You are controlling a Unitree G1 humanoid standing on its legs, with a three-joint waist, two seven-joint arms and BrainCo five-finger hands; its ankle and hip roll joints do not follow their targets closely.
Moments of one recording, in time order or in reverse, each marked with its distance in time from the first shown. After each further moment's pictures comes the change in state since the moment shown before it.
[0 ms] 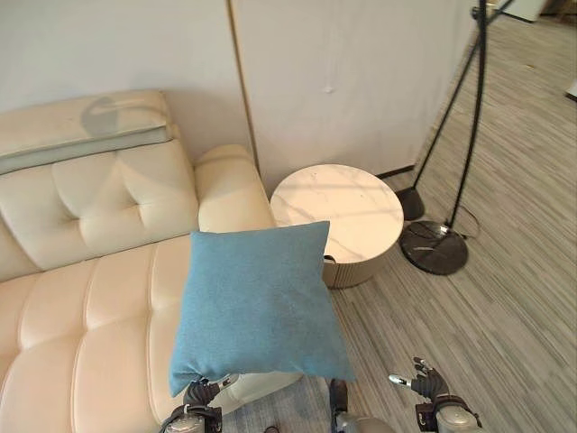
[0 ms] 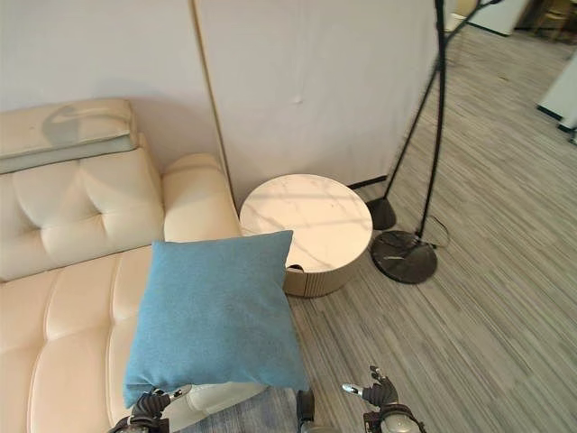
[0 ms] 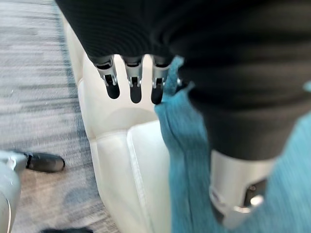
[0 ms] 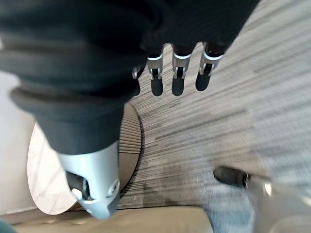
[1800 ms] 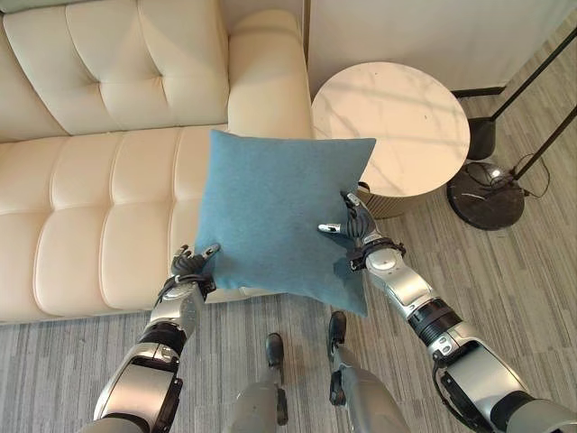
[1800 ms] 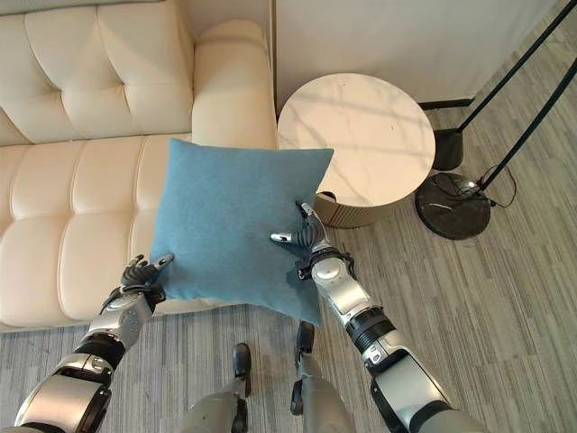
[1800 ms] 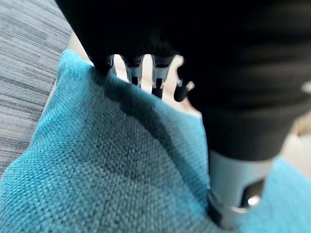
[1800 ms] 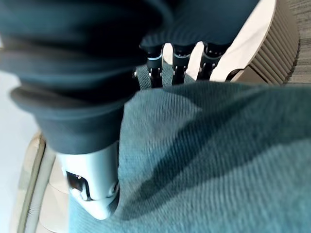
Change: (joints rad) left arm -0.592 0.158 -0.054 0.060 -0.236 -0.028 0.151; right arm -0.716 0.055 0.313 -0.187 0.046 0.066 -0.147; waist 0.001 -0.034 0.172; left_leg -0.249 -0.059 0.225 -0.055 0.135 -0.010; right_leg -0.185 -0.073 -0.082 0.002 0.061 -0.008
